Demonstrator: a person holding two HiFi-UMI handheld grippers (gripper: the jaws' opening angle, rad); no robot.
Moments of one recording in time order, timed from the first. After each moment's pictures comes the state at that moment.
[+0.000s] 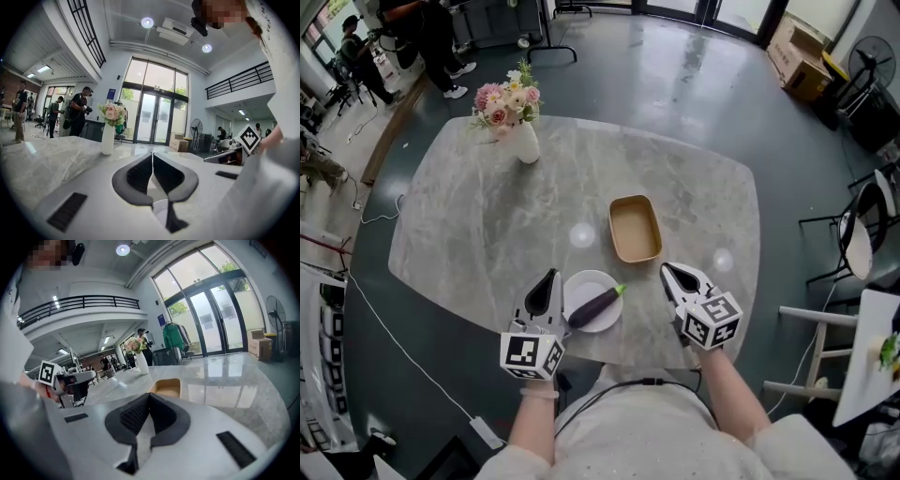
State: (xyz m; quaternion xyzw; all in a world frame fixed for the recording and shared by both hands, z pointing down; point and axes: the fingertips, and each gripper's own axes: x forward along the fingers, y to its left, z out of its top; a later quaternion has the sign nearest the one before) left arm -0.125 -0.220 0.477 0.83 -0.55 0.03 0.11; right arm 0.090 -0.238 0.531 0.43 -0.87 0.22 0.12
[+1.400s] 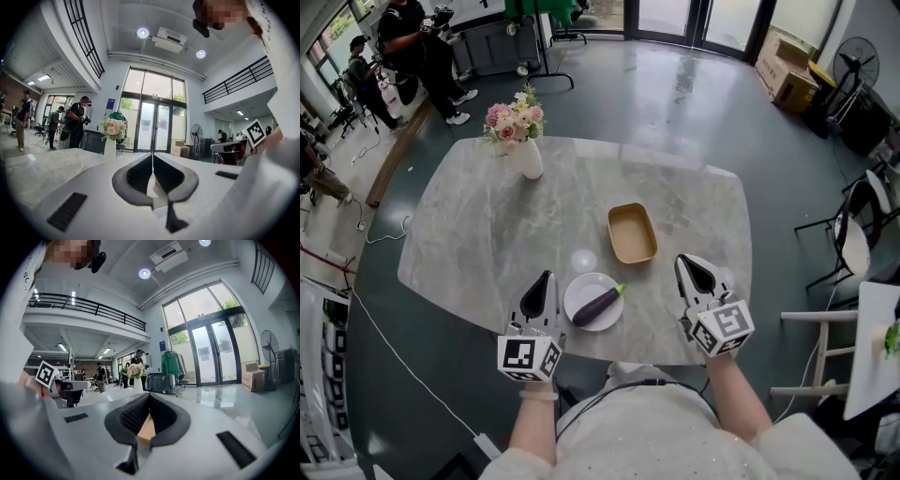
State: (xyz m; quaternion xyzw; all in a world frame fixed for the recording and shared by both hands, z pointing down) left arm -0.138 -0.199 0.434 0.83 -0.56 0.00 0.06; right arm 0.112 -0.220 0.437 0.50 -0.86 0.07 0.04
